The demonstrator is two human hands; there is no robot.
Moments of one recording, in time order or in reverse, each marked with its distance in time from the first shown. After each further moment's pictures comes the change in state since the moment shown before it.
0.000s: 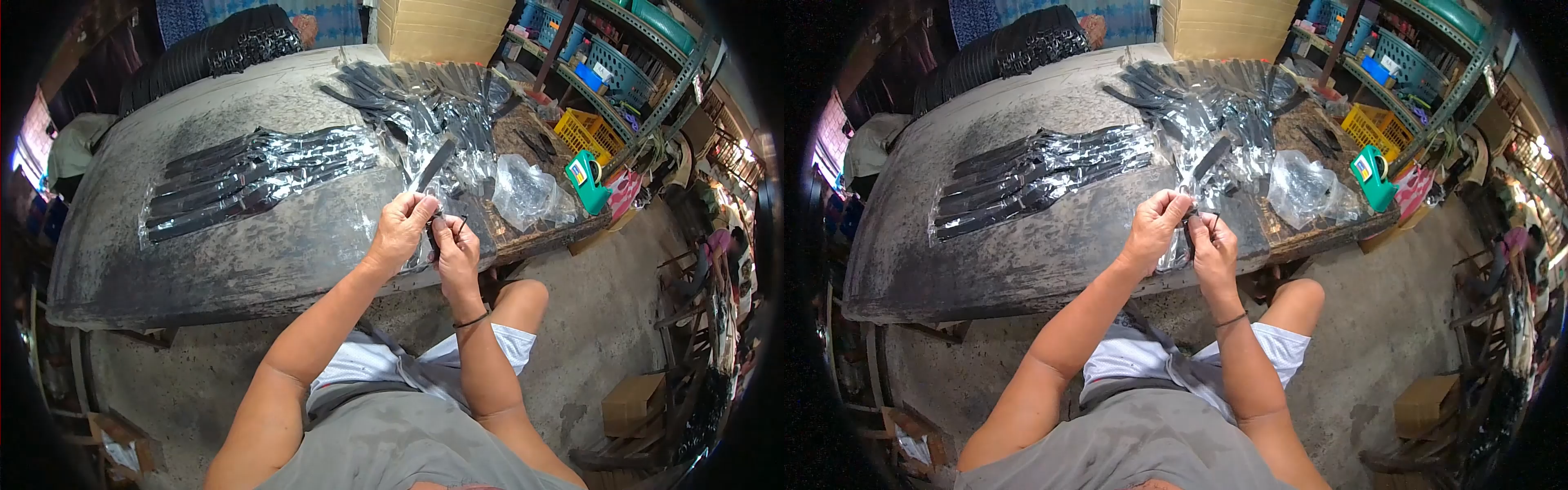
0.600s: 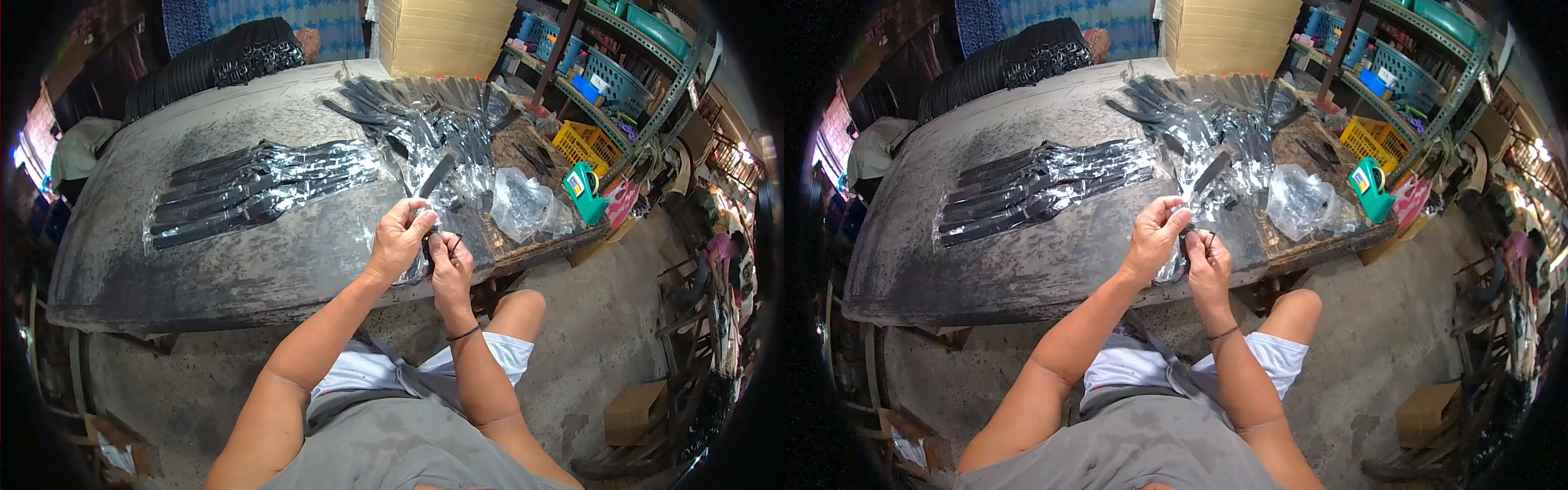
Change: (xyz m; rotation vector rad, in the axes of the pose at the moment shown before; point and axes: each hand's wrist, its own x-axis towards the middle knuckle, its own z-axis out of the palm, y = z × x) left_hand 0.002 -0.003 0.001 0.108 0.083 0.132; right_hand -0.007 0.008 0.004 -0.013 0.026 -0.060
